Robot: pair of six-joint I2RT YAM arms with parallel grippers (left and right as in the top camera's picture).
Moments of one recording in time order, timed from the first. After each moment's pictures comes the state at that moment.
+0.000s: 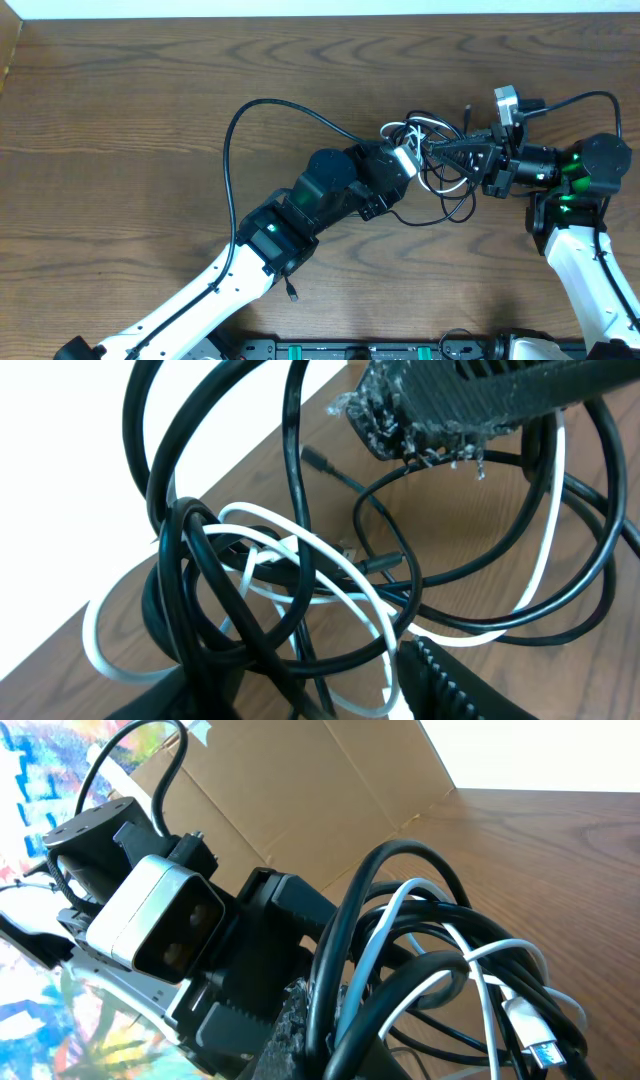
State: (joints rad) left arm -0.78 1.28 0.91 0.01 0.14 0.28; right arm -0.10 1.28 0.67 0.83 -1.48 0.86
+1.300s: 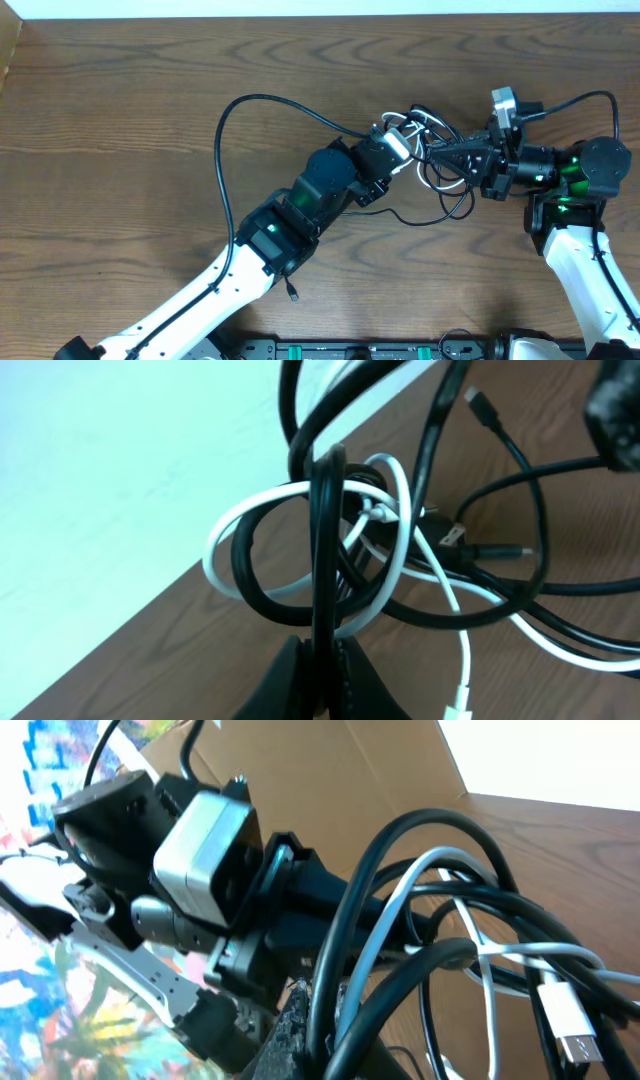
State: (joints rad) left arm -0.78 1.27 0.91 0.05 -0.08 0.27; right arm -0.08 1.29 0.67 0.89 -1.51 0.84
